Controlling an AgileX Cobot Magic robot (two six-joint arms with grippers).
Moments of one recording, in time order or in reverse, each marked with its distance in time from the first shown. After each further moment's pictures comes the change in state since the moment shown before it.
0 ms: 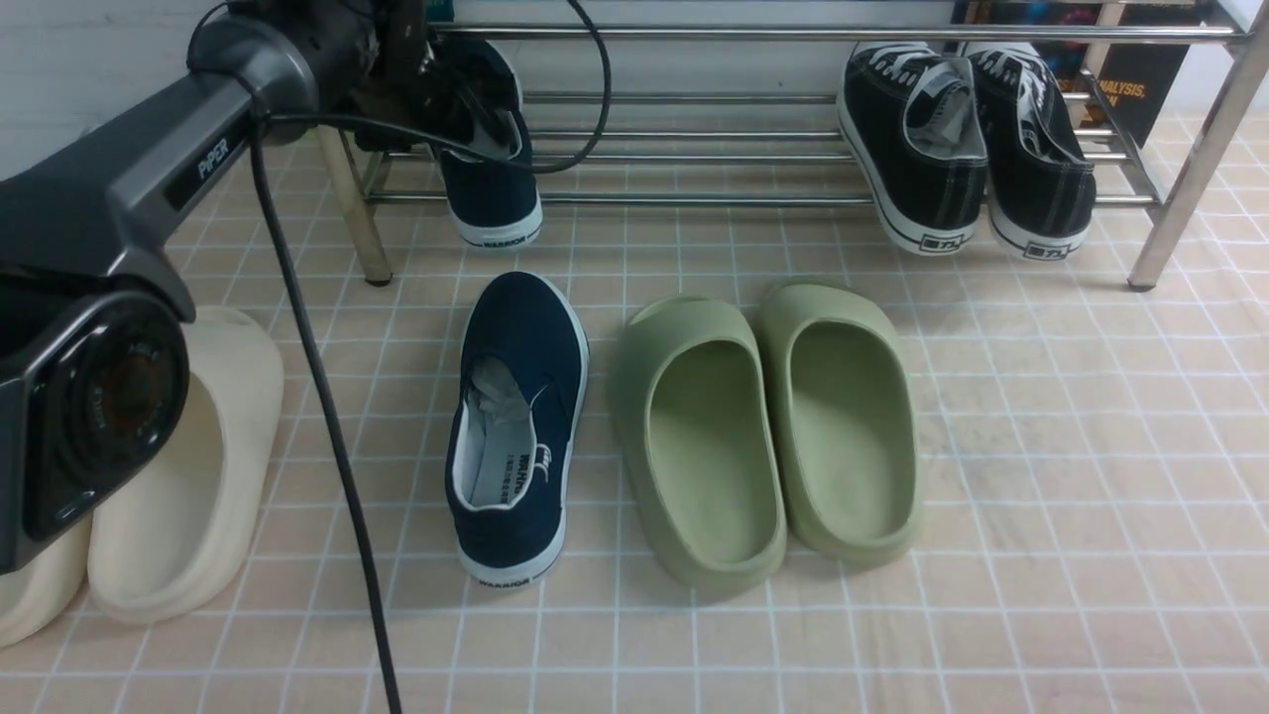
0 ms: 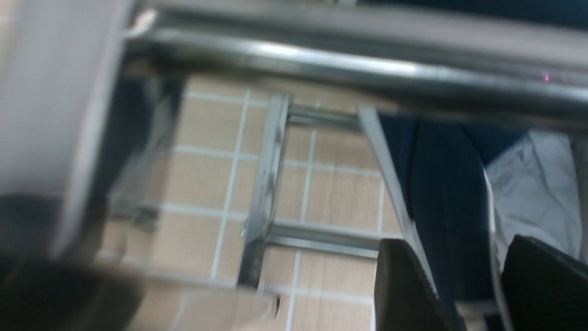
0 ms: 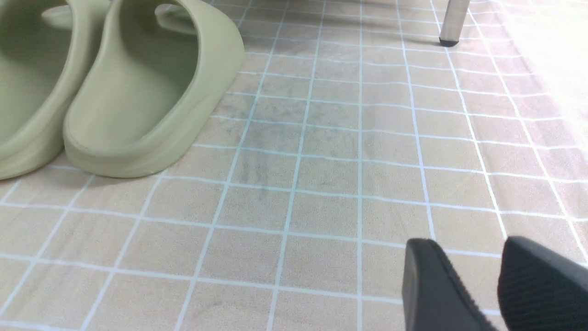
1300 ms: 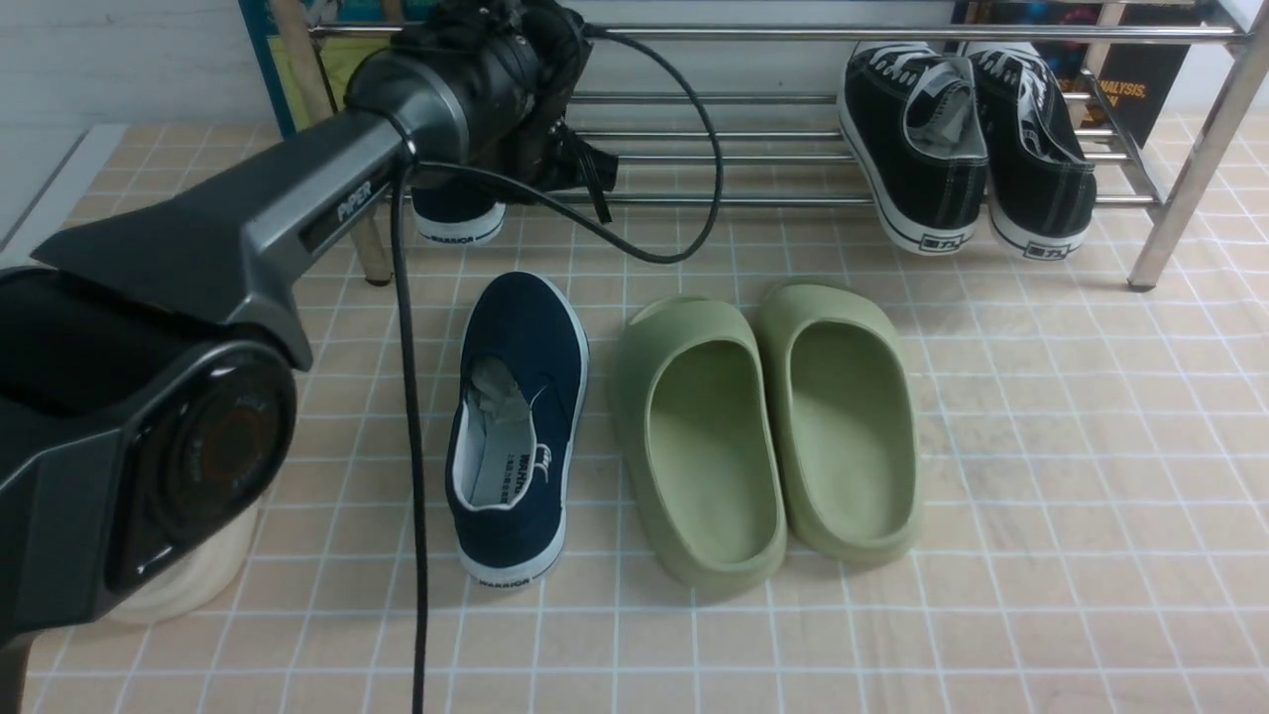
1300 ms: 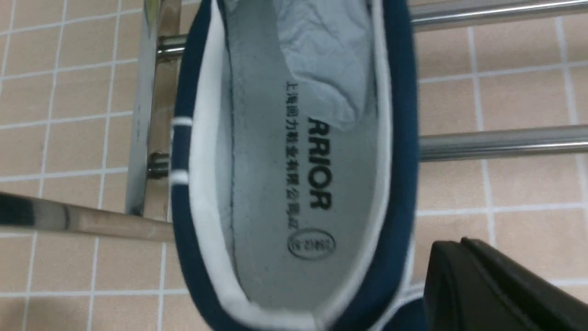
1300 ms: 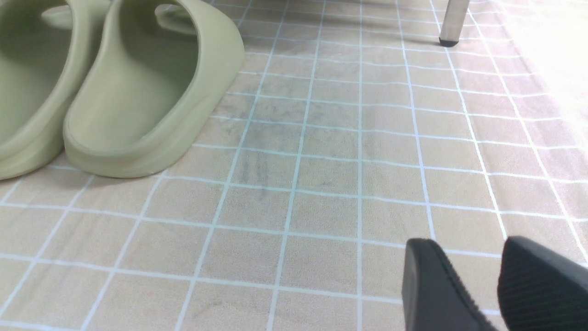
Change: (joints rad) right arm 0.000 0.000 0.000 0.000 0.000 0.000; left arm -0.187 0.016 0.009 0.176 0.144 0.015
